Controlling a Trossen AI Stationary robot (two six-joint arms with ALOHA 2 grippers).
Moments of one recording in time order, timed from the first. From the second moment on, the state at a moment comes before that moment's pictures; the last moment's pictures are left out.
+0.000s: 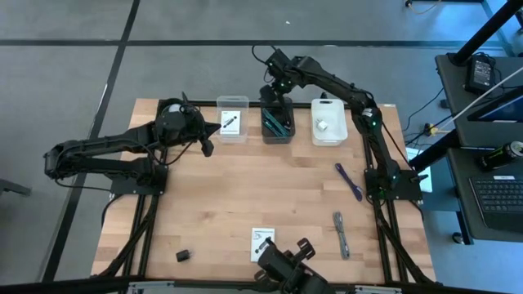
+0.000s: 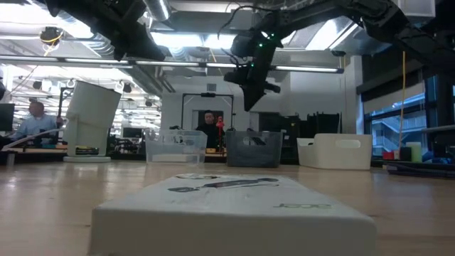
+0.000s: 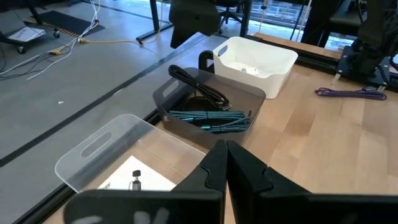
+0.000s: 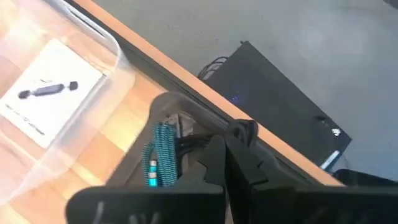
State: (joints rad) left arm 0.32 0.81 0.65 -0.21 -0.24 -0.14; right arm -0.63 2.24 2.25 -1.09 0.15 0.28
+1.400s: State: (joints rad) left arm 0.32 0.81 0.65 -0.21 -0.23 -0.16; right arm -0.61 2.40 2.25 -1.21 0.21 0.33
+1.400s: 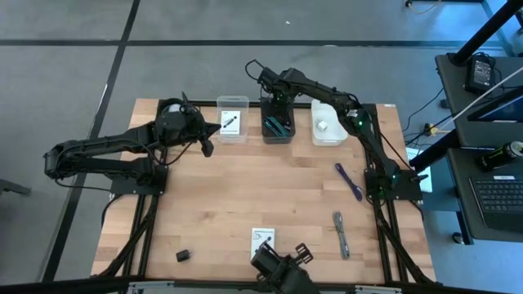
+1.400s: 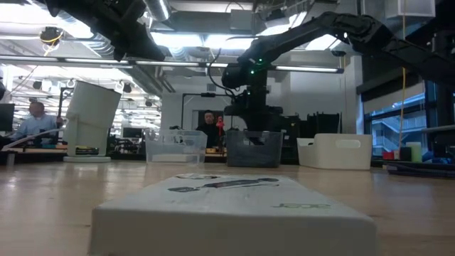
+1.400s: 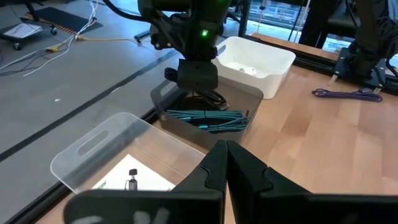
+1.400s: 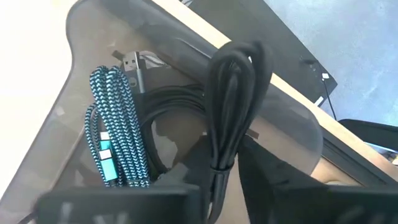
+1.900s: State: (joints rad) left arm 0.32 0.81 0.65 -0.21 -0.23 -0.17; right arm -0.60 2.30 2.25 -1.21 0.11 0.28
